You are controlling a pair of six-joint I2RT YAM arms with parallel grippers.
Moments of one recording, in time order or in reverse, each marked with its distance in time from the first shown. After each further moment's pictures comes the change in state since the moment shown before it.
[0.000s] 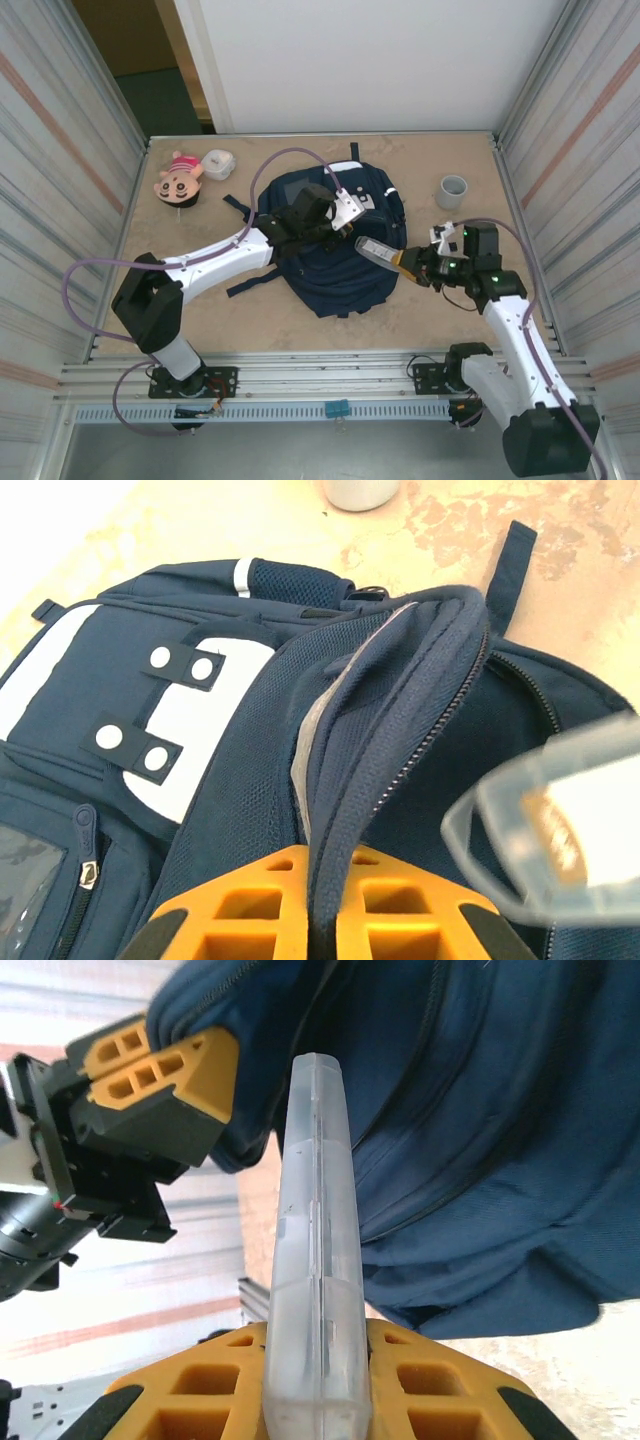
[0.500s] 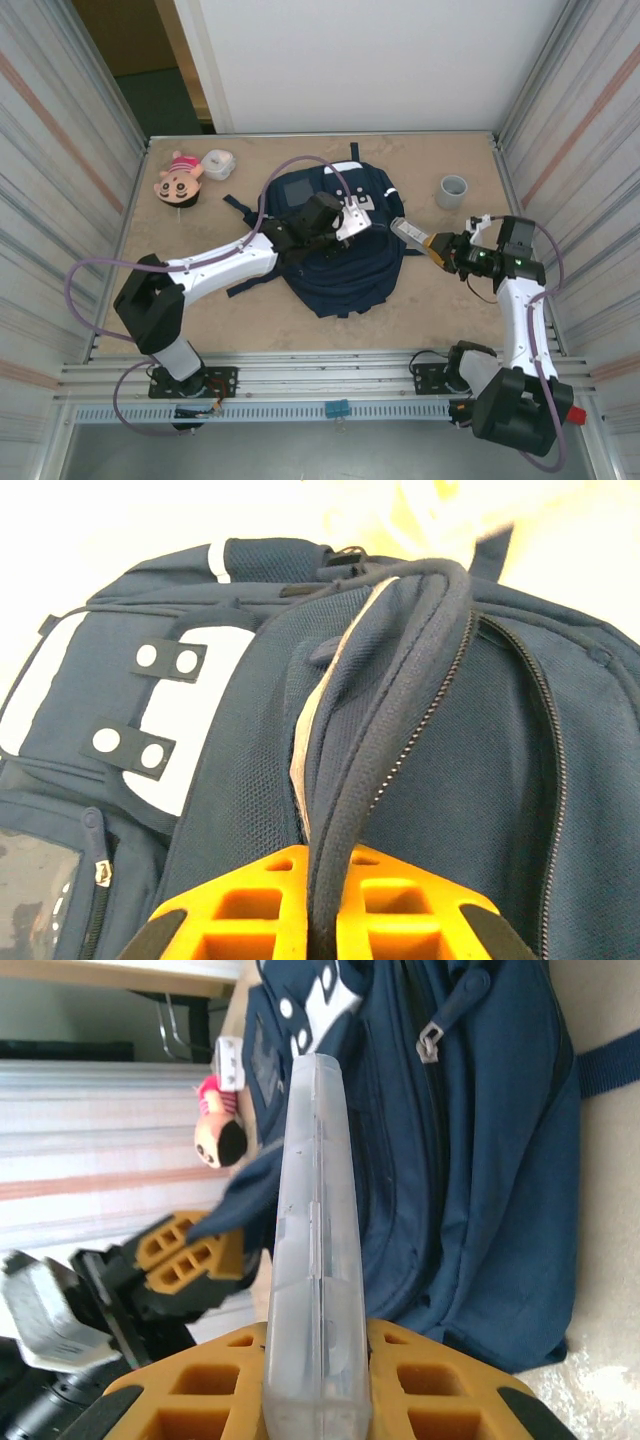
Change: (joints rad) left arm -0.047 0.001 -0.002 -0.044 -0.084 0.121; right arm -0.371 0.099 0.074 -0.123 -0.102 -0.181
